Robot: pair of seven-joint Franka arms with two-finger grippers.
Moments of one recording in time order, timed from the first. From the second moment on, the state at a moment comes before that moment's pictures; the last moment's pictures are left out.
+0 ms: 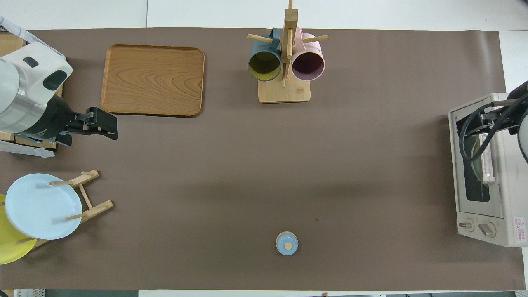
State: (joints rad) left arm -0.17 0.03 -0.03 -1.60 -0.06 1.52 -0.25; right arm -0.05 0.07 0.07 -1.51 -0.11 1.42 -0.06
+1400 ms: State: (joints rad) left arm -0.17 0.03 -0.03 -1.60 -0.06 1.52 -0.25; right arm -0.04 -0.01 -0.04 -1.57 -0.01 1.45 -0.06
